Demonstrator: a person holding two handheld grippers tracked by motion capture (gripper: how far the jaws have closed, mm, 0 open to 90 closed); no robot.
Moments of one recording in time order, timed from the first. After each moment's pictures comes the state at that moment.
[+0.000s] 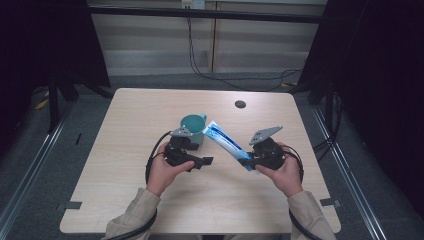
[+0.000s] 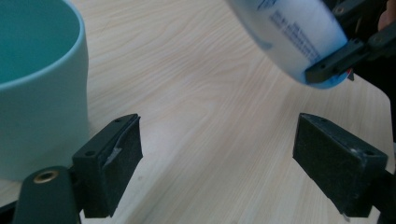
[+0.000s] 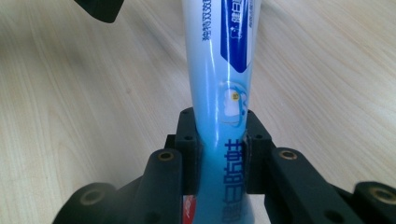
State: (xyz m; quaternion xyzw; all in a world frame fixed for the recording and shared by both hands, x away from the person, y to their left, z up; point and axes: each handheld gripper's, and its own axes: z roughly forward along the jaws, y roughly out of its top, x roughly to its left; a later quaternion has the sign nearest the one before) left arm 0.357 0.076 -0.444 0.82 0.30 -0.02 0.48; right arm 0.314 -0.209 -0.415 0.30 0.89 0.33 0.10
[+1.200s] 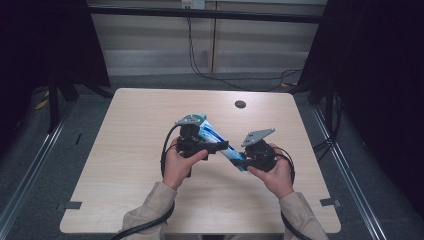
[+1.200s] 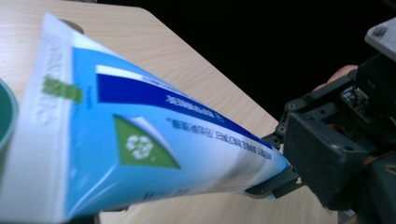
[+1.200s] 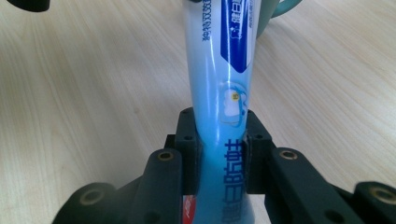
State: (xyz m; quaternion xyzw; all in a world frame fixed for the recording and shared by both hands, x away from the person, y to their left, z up) left arm 0.366 0.046 -0.424 0.75 0.35 -0.05 0.57; right arm 0.313 -0.188 -0.419 0.30 0.88 0.35 0.11
